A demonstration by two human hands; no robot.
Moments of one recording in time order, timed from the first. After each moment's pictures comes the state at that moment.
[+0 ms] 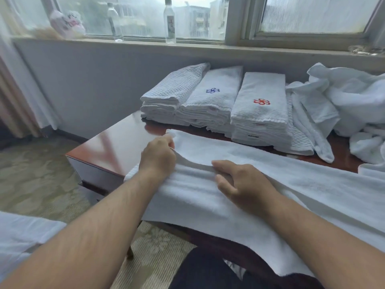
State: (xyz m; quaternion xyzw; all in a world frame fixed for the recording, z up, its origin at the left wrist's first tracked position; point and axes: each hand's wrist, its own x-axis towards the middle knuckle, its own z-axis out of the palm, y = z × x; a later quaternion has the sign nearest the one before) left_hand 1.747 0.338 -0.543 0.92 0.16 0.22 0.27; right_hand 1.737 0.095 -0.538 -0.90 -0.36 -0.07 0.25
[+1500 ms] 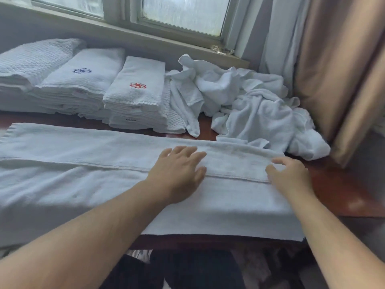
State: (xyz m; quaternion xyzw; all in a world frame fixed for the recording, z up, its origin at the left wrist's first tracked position) left_hand 1.715 0.058 -0.535 0.94 -0.29 0.08 0.17; right_hand 1.676 -0.237 -0.526 -0.93 0.26 -0.18 0.19
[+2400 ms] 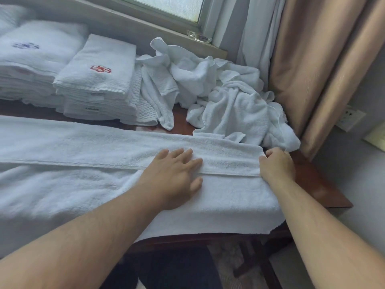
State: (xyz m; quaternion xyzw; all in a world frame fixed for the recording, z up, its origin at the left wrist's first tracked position) left_hand 1.719 0.006 -0.557 0.92 -0.36 0.07 0.13; right_hand 1.704 -0.298 -0.529 -0.91 0.34 -0.21 0.10
